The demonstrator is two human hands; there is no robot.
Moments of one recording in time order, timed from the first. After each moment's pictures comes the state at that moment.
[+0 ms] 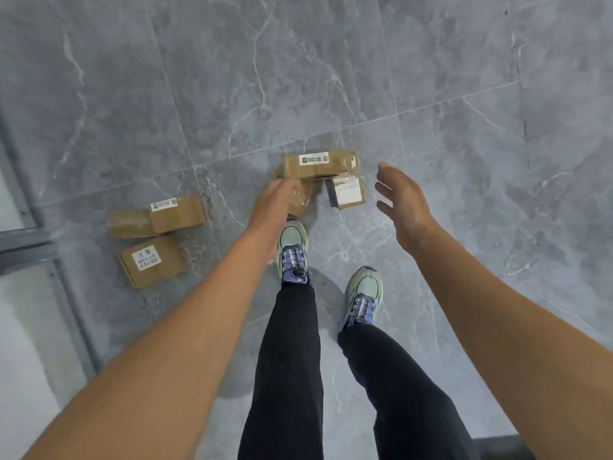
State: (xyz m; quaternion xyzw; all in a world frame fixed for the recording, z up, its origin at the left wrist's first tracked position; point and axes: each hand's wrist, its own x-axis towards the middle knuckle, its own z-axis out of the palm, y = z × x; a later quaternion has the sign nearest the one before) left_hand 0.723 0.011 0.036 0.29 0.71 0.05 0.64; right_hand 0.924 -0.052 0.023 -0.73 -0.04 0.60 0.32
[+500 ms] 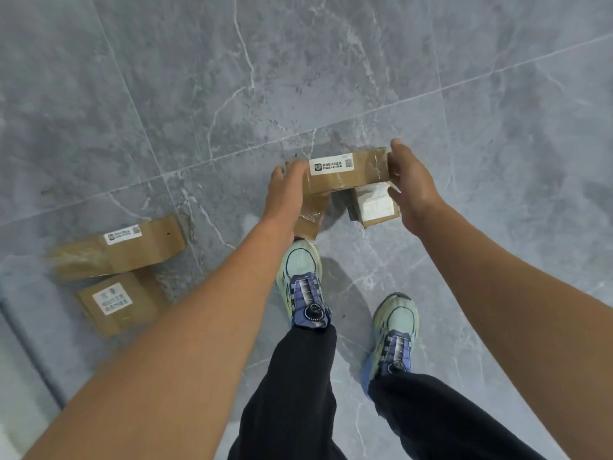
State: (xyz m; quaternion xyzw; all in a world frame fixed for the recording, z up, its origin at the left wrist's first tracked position) left_hand 0.731 0.073 -0.160 0.27 0.72 0.02 0.65; right_hand 0.916 0.018 -0.167 -0.75 0.00 0.60 0.29
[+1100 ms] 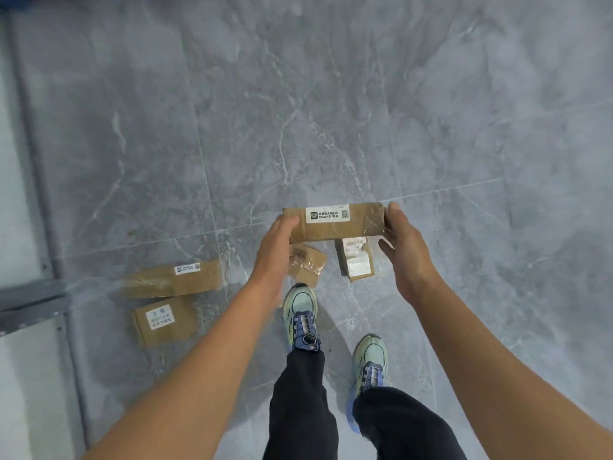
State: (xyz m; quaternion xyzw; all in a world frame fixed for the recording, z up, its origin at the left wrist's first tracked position) left_hand 0.700 0.109 0.084 0.28 0.67 0.13 0.67; right_hand 0.897 0.059 0.087 -0.75 -0.08 0.57 0.33
